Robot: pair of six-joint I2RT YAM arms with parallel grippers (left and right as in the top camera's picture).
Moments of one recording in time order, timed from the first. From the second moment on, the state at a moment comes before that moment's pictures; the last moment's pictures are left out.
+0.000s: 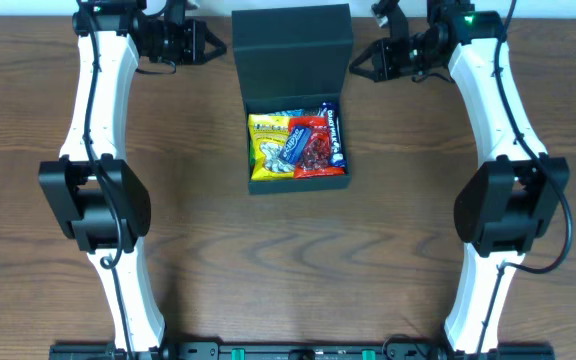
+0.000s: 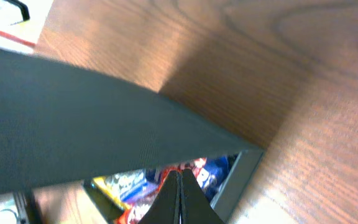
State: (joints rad) left arm 0.02 2.23 2.21 -1.07 0.80 0.11; right arm 0.09 2.23 2.13 -1.05 -0.77 -0.13
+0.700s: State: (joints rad) left arm 0.02 2.17 2.14 -1.00 0.59 0.06; right arm 0.08 2.27 2.13 -1.02 -0.52 0.05
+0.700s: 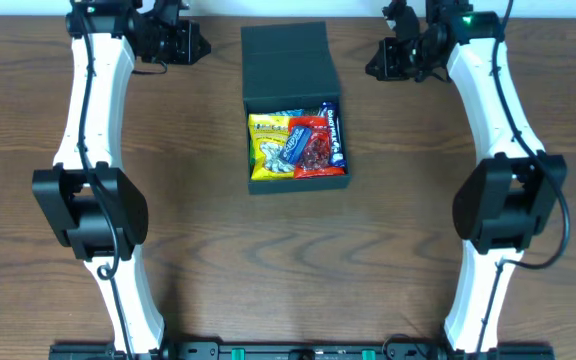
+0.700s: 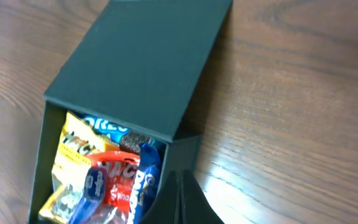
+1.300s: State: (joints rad) left arm 0.03 2.48 2.08 -0.74 0.70 -0.36; right arm 0.07 2.55 2.13 -0.69 -0.75 0.37
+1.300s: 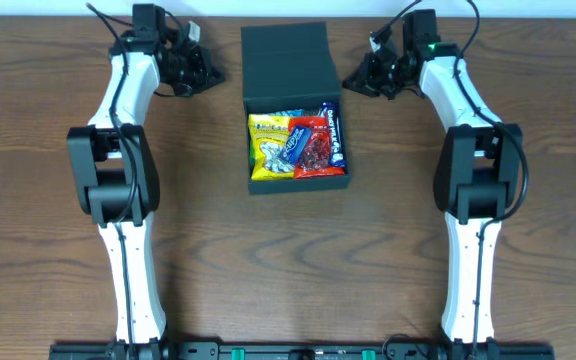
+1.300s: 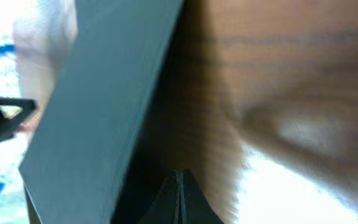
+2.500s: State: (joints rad) left arm 0.04 2.51 2.16 -0.45 1.09 -0.52; right arm 0.08 2.48 2.13 -0.51 -1.01 0.35
